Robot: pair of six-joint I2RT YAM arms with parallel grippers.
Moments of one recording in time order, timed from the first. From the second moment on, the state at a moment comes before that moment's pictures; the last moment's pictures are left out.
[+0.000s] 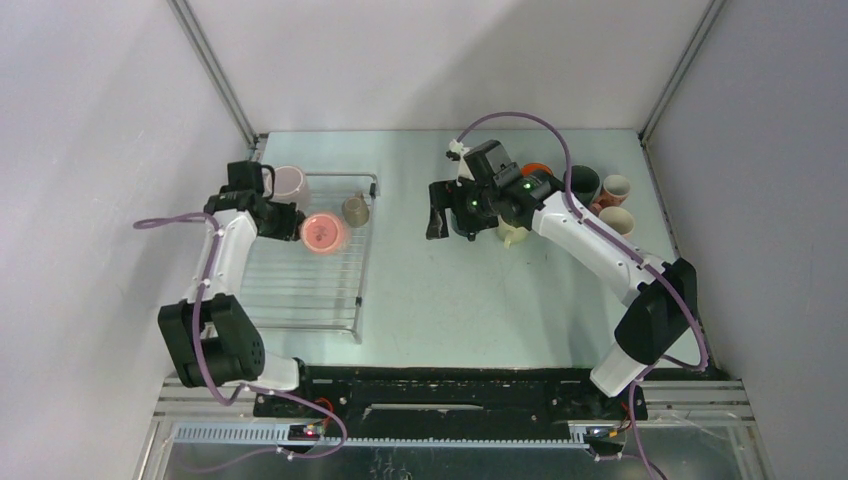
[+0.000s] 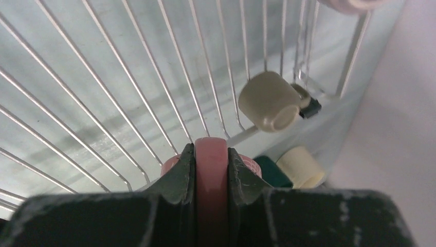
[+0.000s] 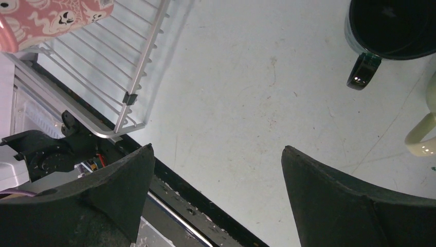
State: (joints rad) left arm 0.18 1.43 1.18 -0.84 0.10 -1.26; right arm 0.68 1.64 1.57 -0.76 -0.21 0.39
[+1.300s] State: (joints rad) left arm -0.22 1.48 1.47 -0.71 0.49 -0.99; right arm 0.50 1.71 1.43 0.05 -1.02 0.67
